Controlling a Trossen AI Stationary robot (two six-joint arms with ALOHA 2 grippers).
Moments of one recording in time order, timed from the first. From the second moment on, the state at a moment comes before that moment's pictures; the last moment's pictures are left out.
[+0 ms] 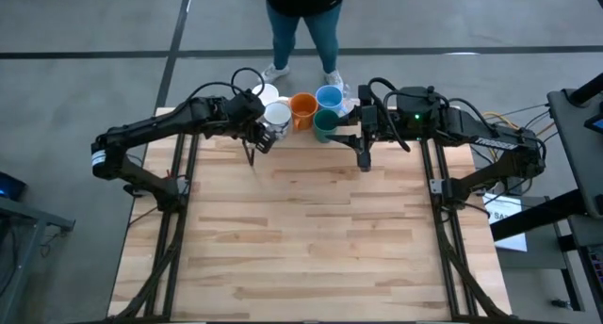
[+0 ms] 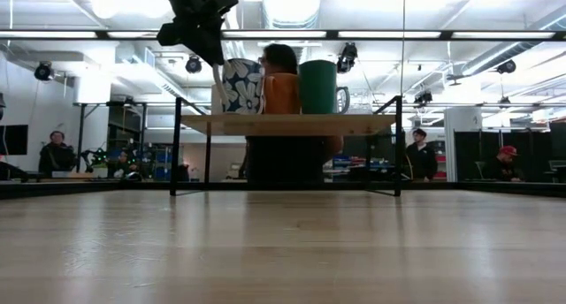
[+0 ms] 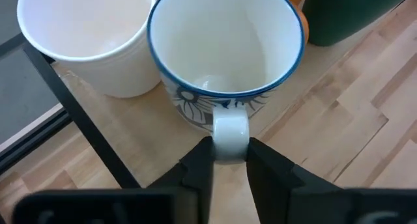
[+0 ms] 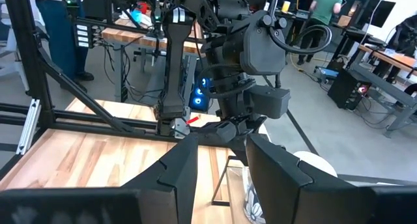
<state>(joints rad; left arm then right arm) 0.34 1.37 1.45 -1.00 -0.26 -0.44 -0.09 1.31 1.53 -0.42 -0.03 -0.20</state>
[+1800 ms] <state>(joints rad) 0.34 1.37 1.45 -0.98 -0.26 -0.41 -0.09 1.31 1.53 -0.42 -0.03 -0.21</state>
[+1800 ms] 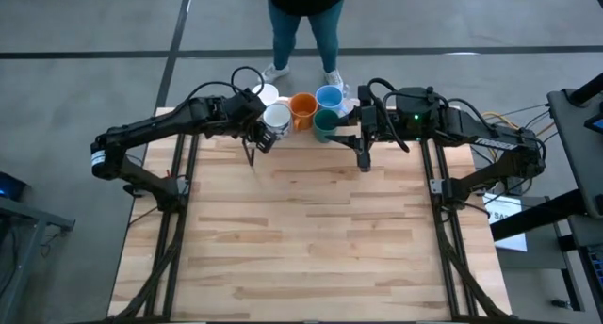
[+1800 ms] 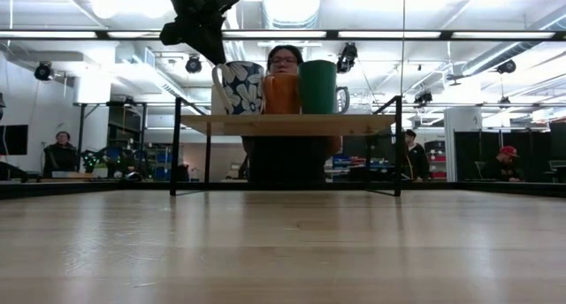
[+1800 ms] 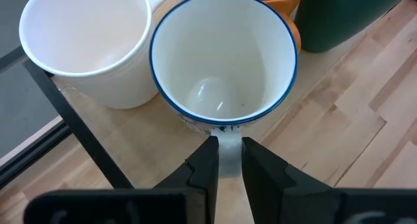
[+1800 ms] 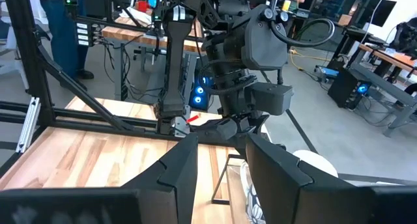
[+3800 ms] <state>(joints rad) -0.08 0.90 1.44 -1.21 -0.31 -0.46 -0.23 0.99 1.20 -0.45 0.02 -0.04</state>
